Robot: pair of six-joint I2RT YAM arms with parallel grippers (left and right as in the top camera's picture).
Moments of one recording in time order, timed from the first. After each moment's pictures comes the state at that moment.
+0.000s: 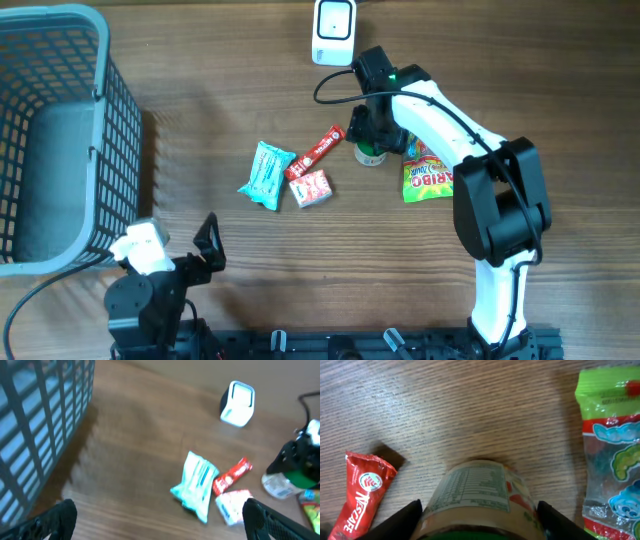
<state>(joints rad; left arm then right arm) 0.09 0.07 0.42 -0.78 0.08 -0.28 0.42 2.15 1.63 -0.93 -0.02 0.65</state>
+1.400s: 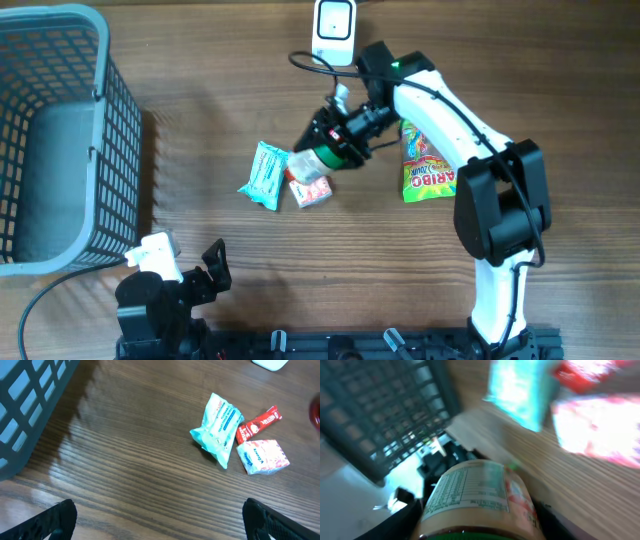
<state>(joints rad) 0.09 0.07 0.41 -1.02 0.08 -0.28 0.42 2.15 1.73 -1.11 -1.08 0.43</state>
